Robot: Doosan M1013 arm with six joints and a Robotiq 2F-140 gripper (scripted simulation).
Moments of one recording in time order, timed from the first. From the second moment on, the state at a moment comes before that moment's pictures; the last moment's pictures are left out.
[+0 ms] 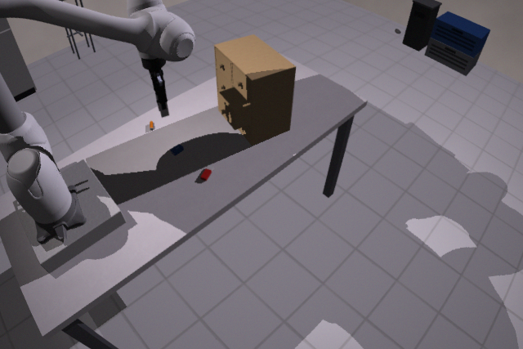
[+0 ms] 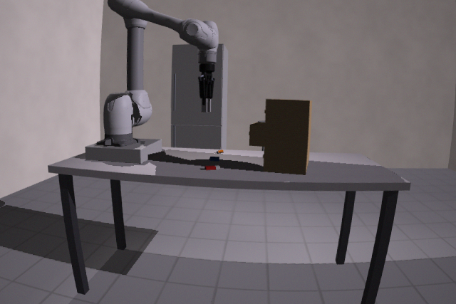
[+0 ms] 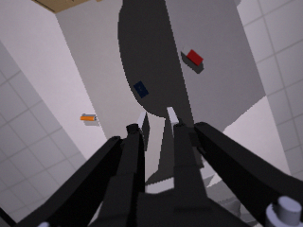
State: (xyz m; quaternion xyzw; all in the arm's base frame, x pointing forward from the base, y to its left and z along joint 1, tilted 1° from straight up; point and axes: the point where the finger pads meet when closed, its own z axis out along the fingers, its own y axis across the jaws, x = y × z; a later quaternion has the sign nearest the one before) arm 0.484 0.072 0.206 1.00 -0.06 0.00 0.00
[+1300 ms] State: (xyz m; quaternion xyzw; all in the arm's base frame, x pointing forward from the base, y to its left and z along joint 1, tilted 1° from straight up) arm 0.514 0.112 0.046 0.45 -0.89 -0.04 -0.02
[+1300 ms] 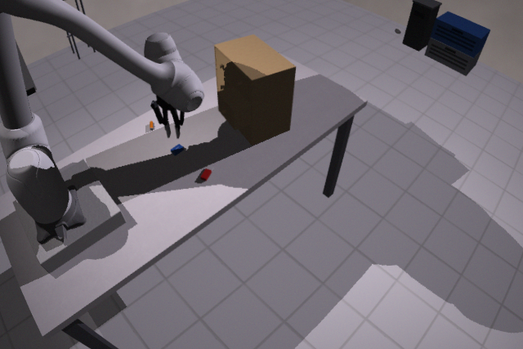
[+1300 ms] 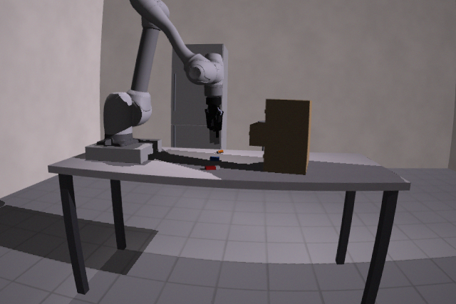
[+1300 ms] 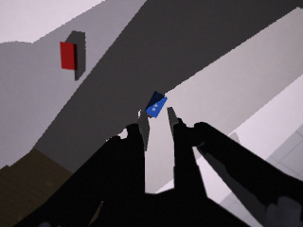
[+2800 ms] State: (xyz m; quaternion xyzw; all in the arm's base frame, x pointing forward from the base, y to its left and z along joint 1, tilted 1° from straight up) arm 0.514 0.115 0.023 0.13 -0.99 0.00 0.00
